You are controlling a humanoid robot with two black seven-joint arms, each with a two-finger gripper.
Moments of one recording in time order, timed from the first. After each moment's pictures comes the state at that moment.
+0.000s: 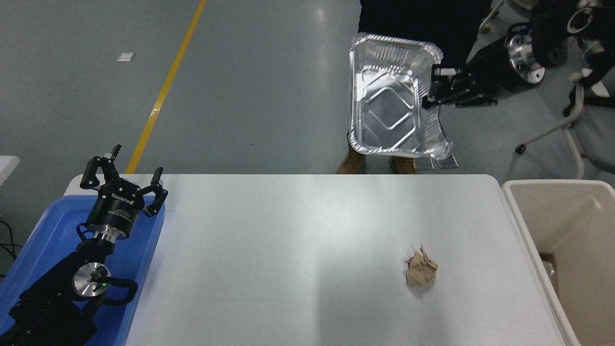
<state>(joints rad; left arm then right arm) -0.45 0.28 -1.07 -0.58 0.20 -0.61 -0.45 1.89 -0.55 -0.94 0.87 -0.19 0.62 0.05</state>
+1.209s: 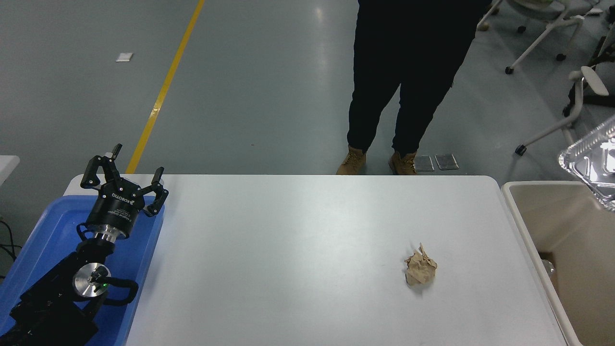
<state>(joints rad) -0.45 0.28 -1.07 -0.58 0.20 -0.61 -0.45 0.78 -0.60 -0.59 -0.07 0.08 0.30 0.04</state>
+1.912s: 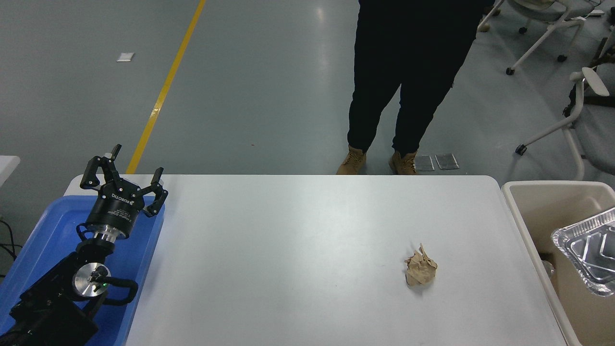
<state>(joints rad) -0.45 0.28 -1.07 -0.58 0.20 -0.61 -0.45 0.48 -0.45 -0.42 -0.09 0.10 0.07 0.04</state>
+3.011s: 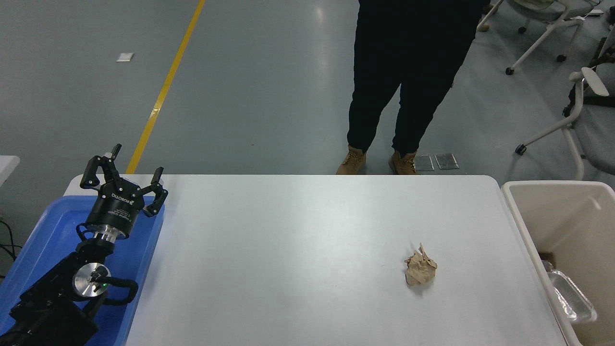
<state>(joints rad) -0.45 0.28 -1.07 -0.58 0.20 -0.61 -0.45 0.54 -0.45 -0.43 -0.02 0.10 -0.04 0.04</state>
